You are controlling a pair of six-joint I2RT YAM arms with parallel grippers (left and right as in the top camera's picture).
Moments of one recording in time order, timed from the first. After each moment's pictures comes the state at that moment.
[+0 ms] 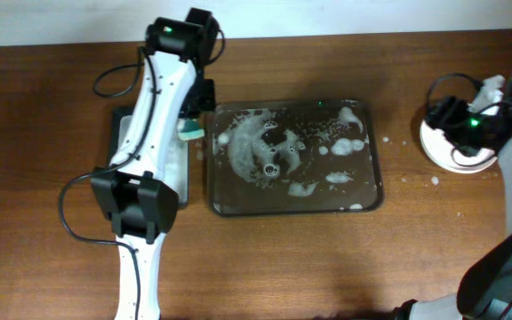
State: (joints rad) left arm -0.28 2.35 2.51 -1.69 -0.17 -0.34; right arm -0.40 1.66 1.35 -0.76 -0.45 0.26
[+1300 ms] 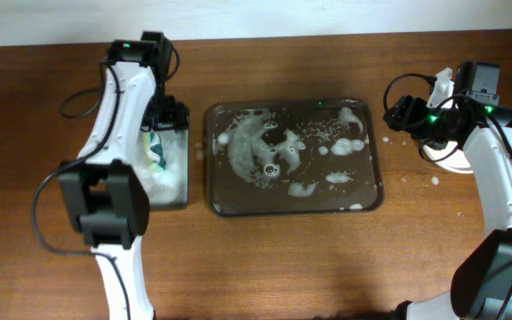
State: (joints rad) left arm -0.11 2.22 2.13 -1.47 -0.21 -0.30; right arm -0.23 1.67 1.35 -0.77 -0.37 0.23
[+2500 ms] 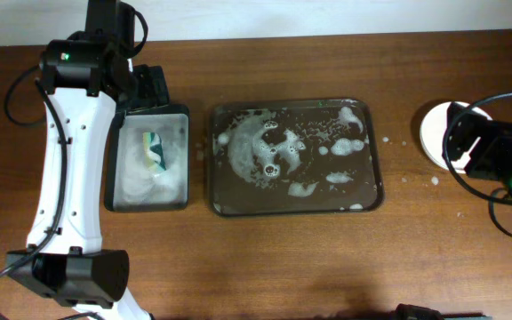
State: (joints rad) left arm -0.11 1.86 2.13 -1.43 -0.20 -0.30; right arm -0.23 1.02 1.60 -1.02 -0.20 0.09
